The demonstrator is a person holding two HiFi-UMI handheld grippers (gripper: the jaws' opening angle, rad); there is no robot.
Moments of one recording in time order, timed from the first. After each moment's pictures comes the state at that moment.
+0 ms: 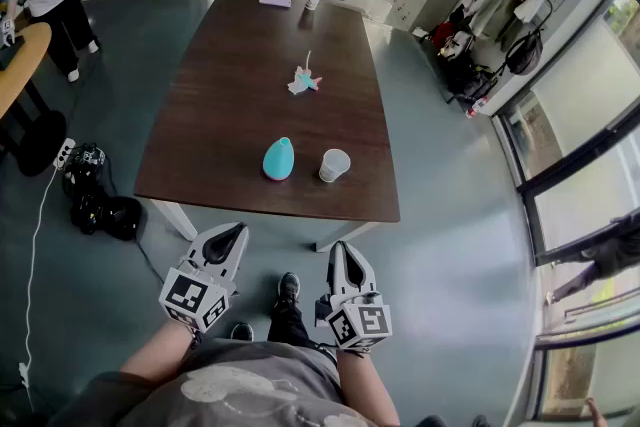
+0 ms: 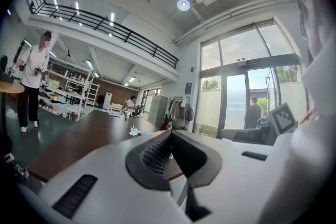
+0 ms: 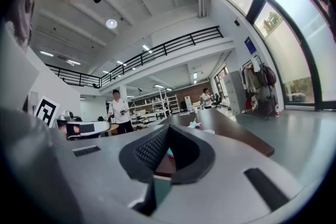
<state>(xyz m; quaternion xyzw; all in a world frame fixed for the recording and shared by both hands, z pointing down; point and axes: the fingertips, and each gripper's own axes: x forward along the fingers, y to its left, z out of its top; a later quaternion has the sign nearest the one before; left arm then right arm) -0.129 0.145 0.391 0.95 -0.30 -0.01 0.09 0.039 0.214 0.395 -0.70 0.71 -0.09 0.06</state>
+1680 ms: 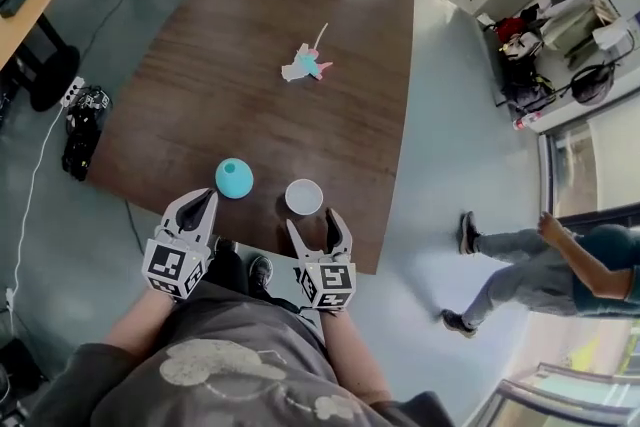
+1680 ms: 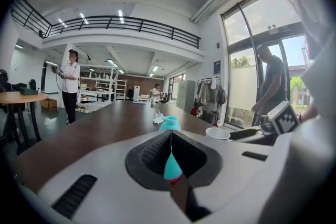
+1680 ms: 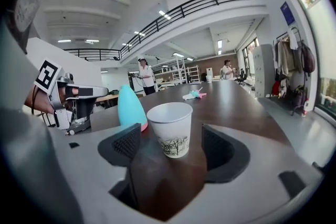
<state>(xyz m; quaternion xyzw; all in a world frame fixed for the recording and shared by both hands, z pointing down) -0.013 -0.020 0.479 0.88 -0.45 0.09 0.10 0.174 0.014 0.540 -0.58 0.79 -0.16 -0.10</state>
